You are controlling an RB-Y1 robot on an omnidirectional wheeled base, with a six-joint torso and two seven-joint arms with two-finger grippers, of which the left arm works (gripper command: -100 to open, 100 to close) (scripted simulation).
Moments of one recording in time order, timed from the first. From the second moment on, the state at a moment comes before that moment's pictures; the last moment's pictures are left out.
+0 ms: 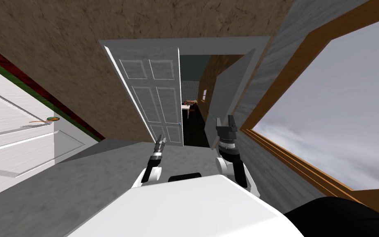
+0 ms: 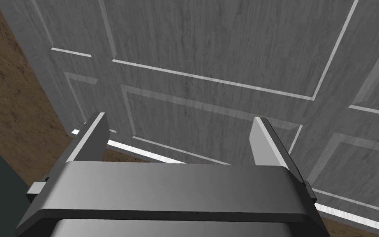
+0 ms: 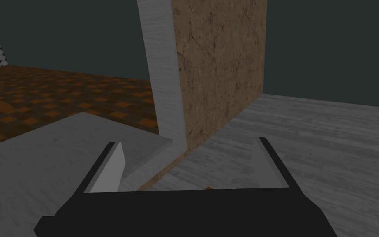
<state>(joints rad) 0.20 0.08 -0.06 -1.46 -0.02 -0.67 0.08</state>
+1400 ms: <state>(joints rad) 0.04 0.07 -0.08 -1.09 -0.03 -0.73 0.07</state>
